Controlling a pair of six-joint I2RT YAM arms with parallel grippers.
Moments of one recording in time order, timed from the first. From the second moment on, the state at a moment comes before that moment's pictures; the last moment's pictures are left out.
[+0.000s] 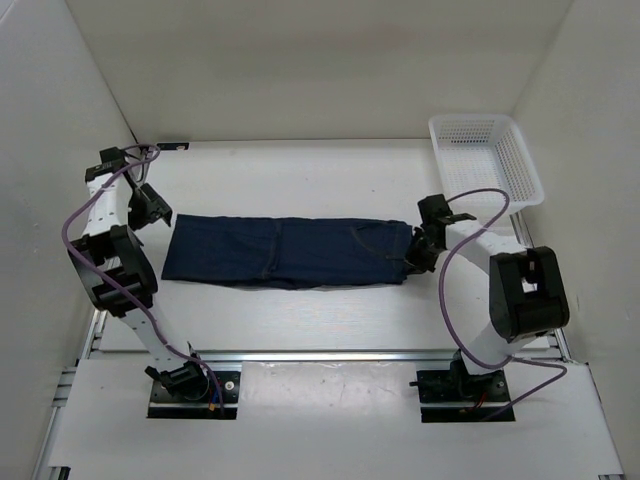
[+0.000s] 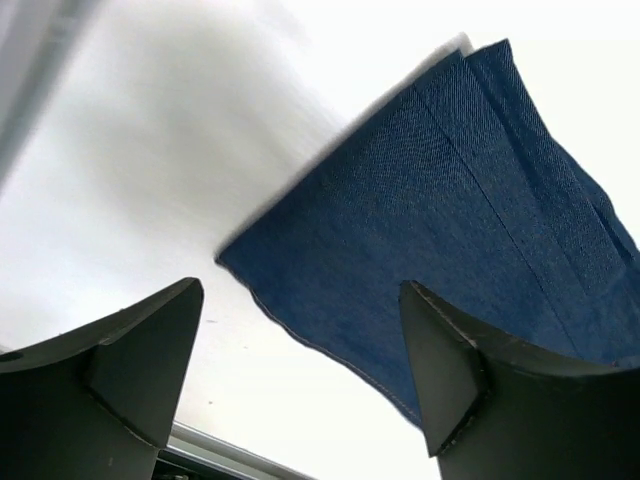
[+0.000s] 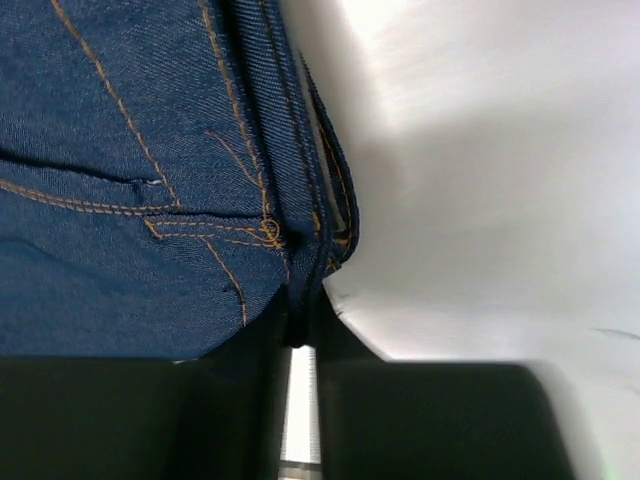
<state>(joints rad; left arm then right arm) 0.36 1.86 1.61 -1.03 -0.10 -0.37 0.26 1.63 0.96 -0.59 -0.11 0.66</state>
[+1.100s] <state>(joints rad) 0.32 2.04 1.48 -0.92 -0.10 -0.39 0.16 1.36 1.00 -0.77 0.02 0.57</state>
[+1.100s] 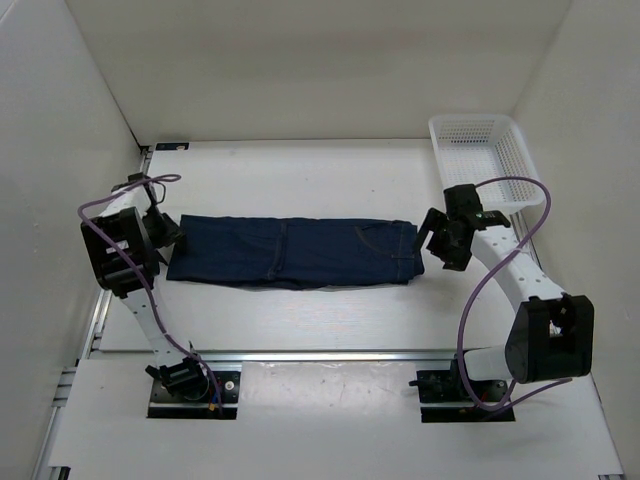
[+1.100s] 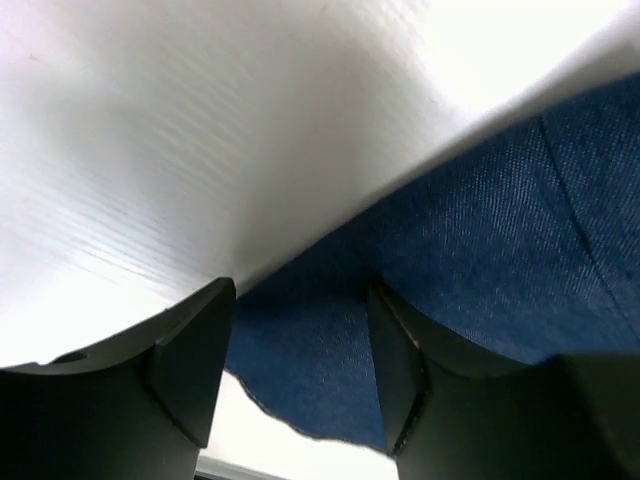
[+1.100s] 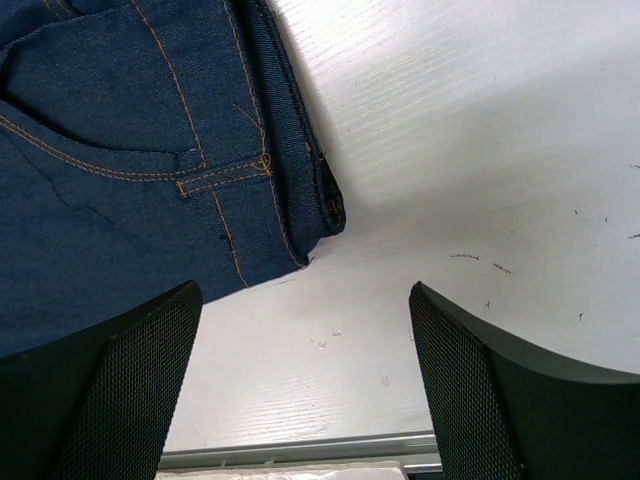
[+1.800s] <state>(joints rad) 0.35 2.05 1.48 -0.92 0.04 -0.37 0.15 1.32 1.00 -0.77 0.01 0.57</state>
